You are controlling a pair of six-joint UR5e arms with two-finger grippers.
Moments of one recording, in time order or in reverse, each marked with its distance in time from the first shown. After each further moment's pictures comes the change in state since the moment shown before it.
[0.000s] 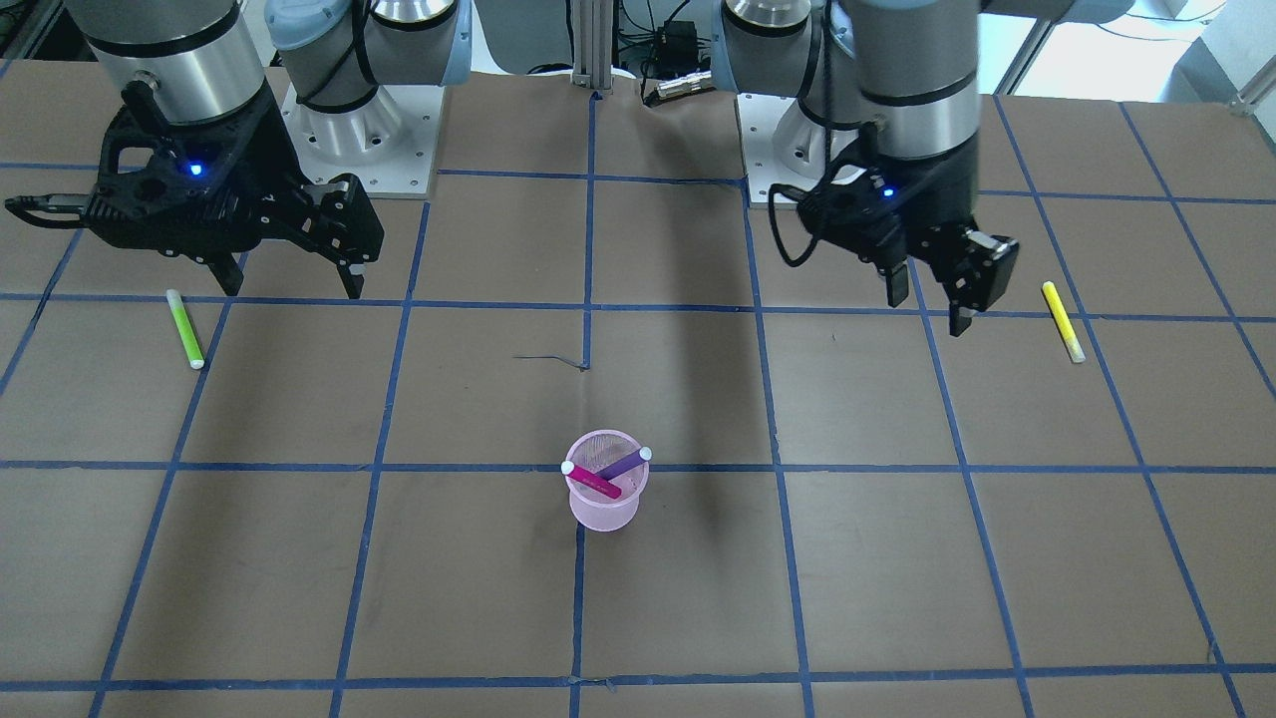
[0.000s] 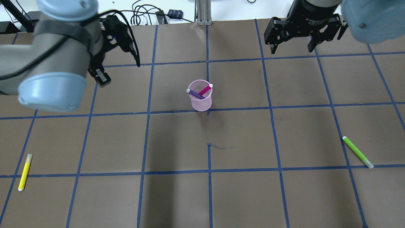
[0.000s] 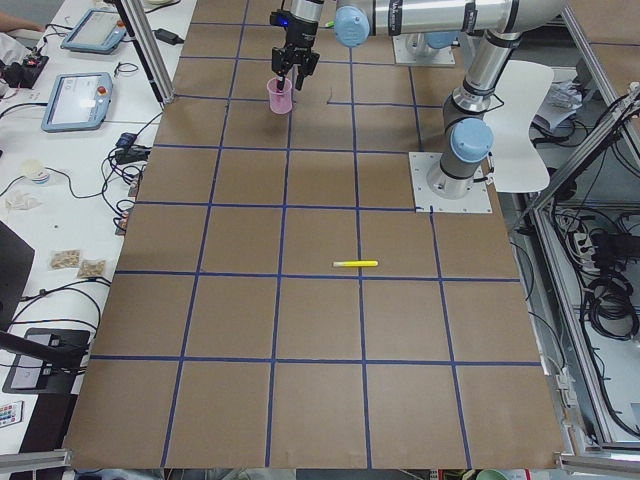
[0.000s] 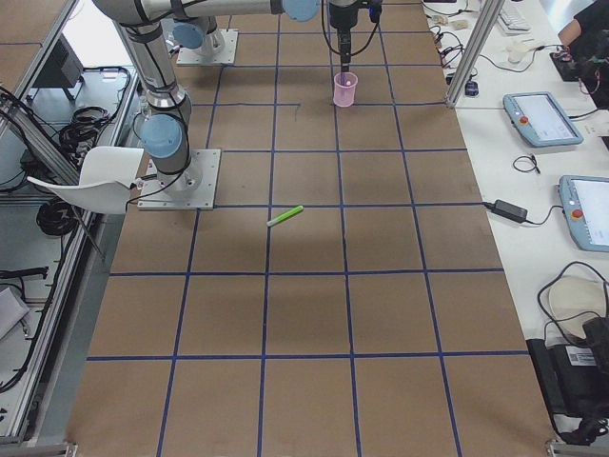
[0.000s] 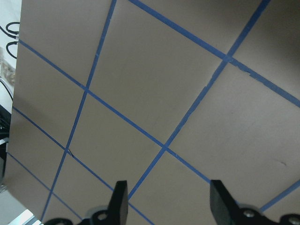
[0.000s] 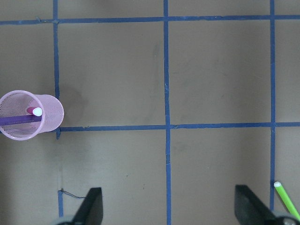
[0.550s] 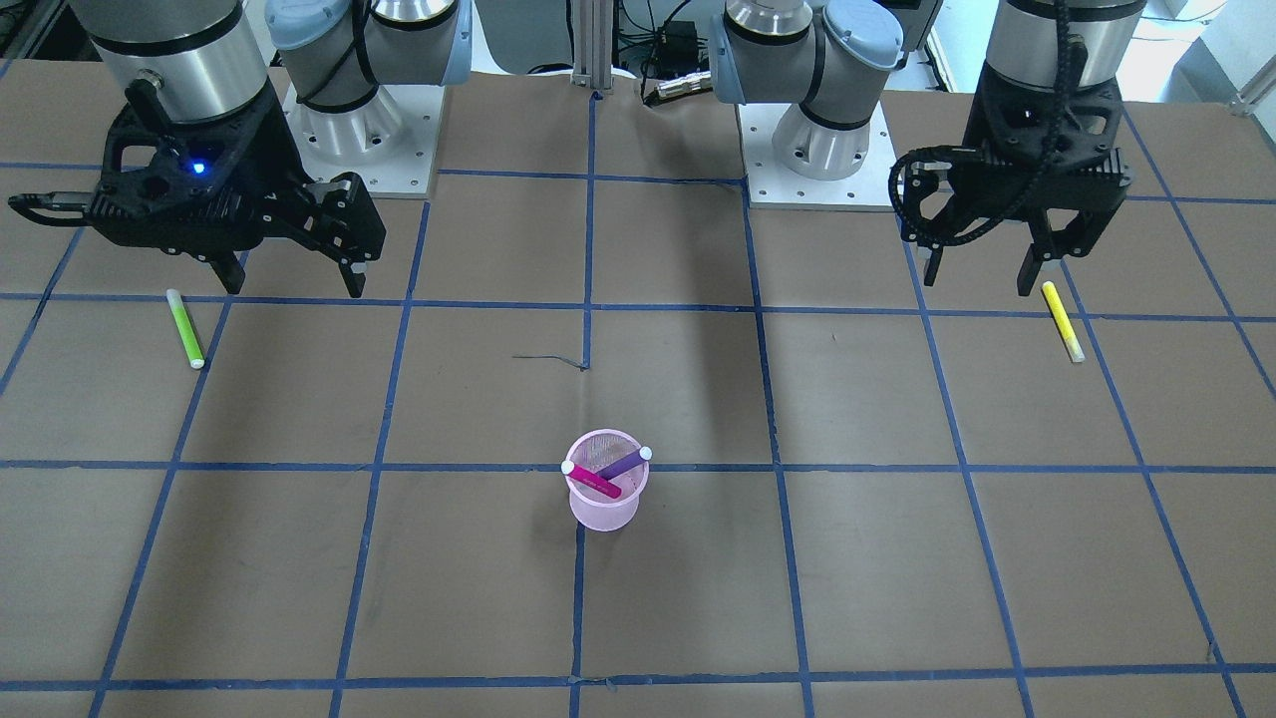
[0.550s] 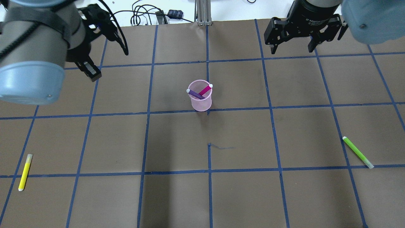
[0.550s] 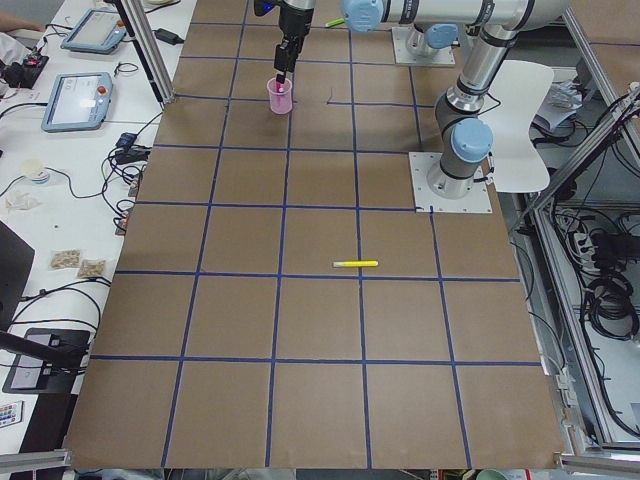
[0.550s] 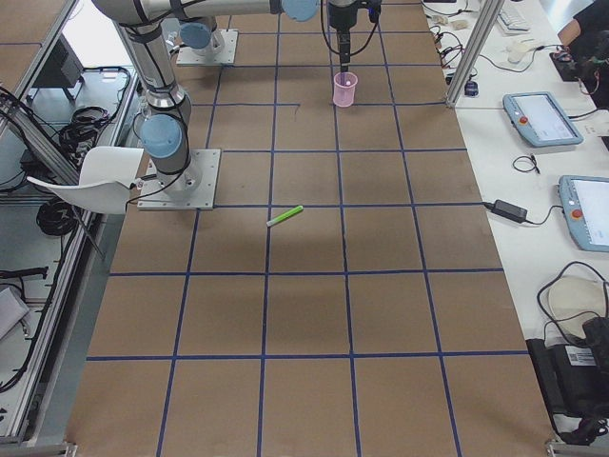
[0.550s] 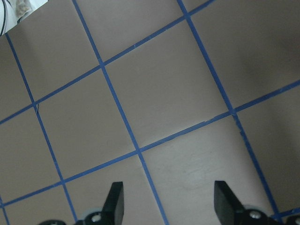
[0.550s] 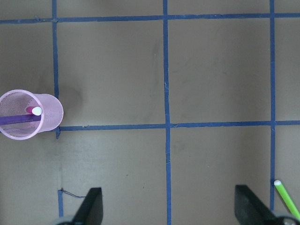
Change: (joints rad) left arm 0.092 0.005 0.131 -0.167 -0.212 -0.541; right arm 0.002 0.000 0.002 0.001 -0.001 0.004
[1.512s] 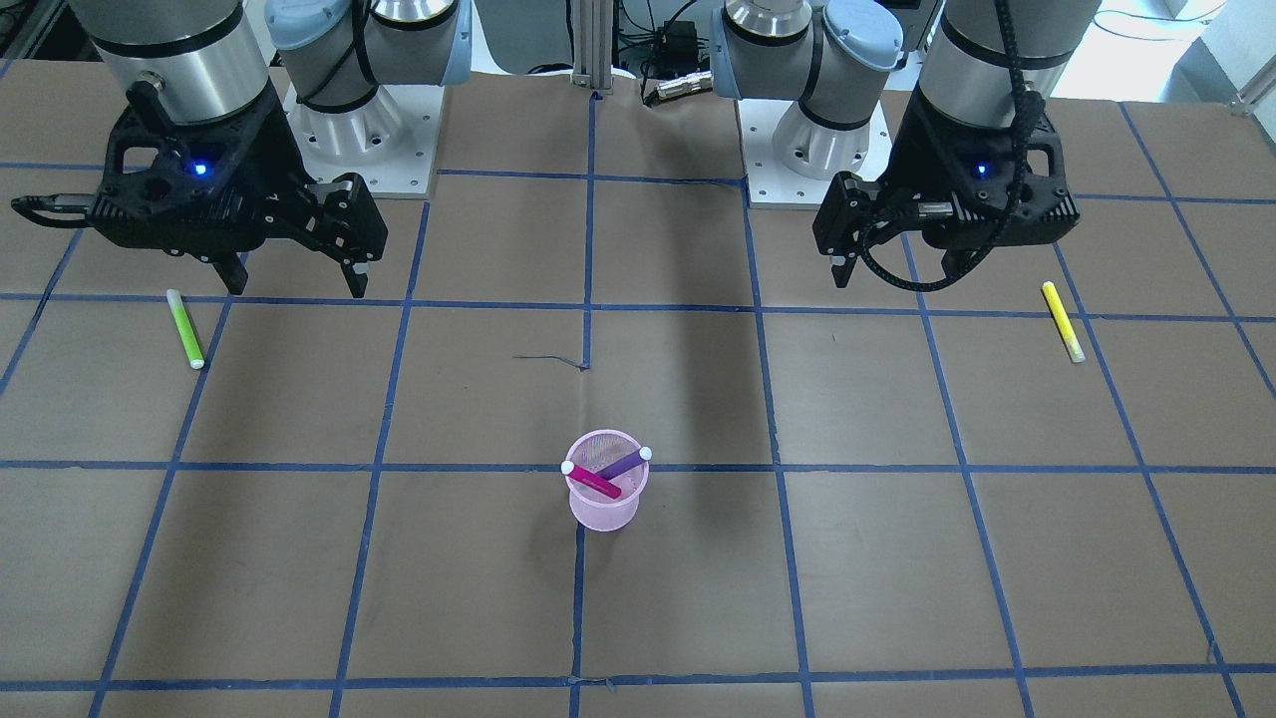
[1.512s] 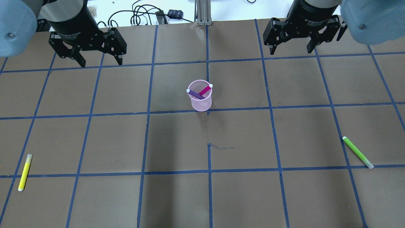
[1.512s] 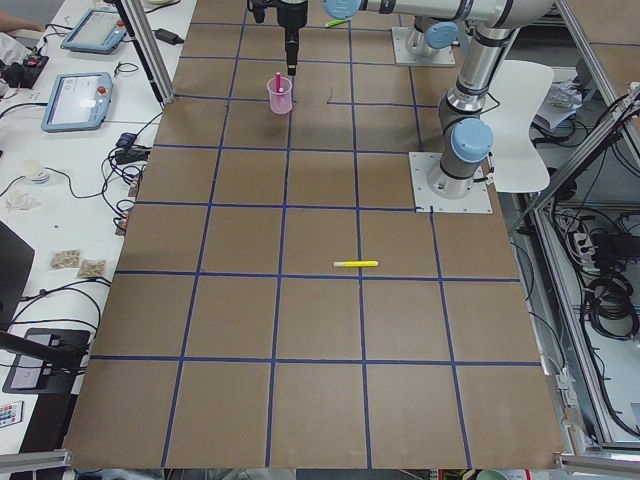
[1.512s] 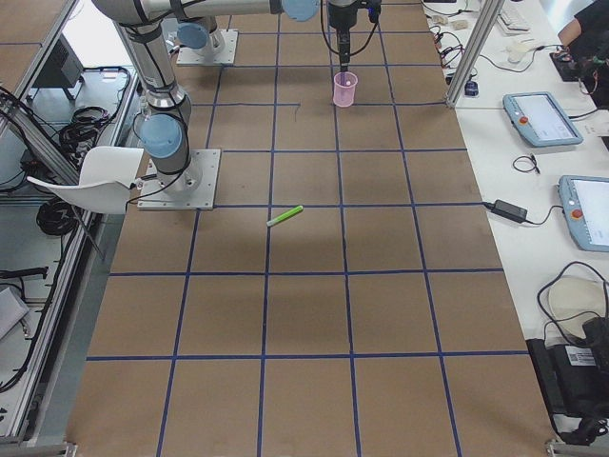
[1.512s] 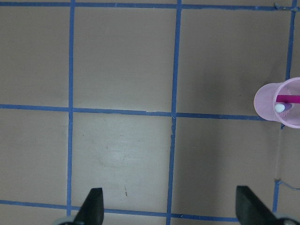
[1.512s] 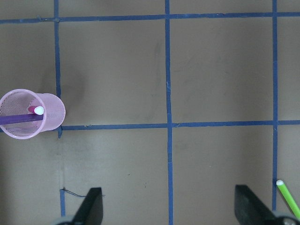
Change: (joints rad) left arm -0.074 -0.105 0.129 -0.207 -0.068 -0.365; right arm 0.000 0.000 0.000 0.001 0.007 0.000
